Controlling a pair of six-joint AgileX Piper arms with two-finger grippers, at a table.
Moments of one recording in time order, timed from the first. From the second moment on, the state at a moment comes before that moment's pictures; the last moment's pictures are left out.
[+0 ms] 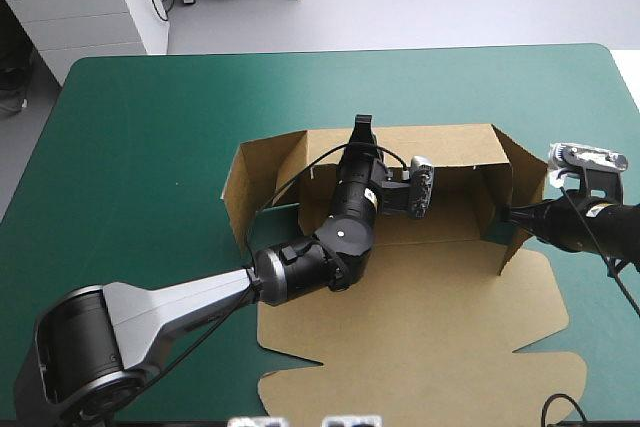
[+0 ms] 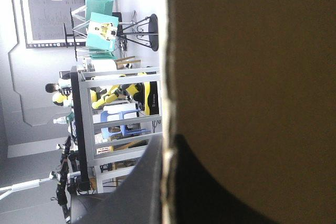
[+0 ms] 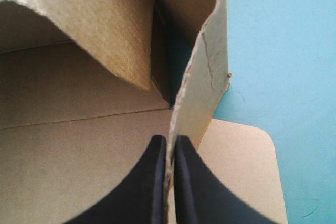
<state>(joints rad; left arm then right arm) -1.08 1.80 -1.40 1.44 0.78 -0.21 -0.11 1.05 -0.92 0.31 0.90 -0.17</state>
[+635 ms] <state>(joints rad) -1.08 1.80 -1.40 1.44 0.77 -0.21 -0.11 1.03 -0.92 0.39 1.04 -0.31</state>
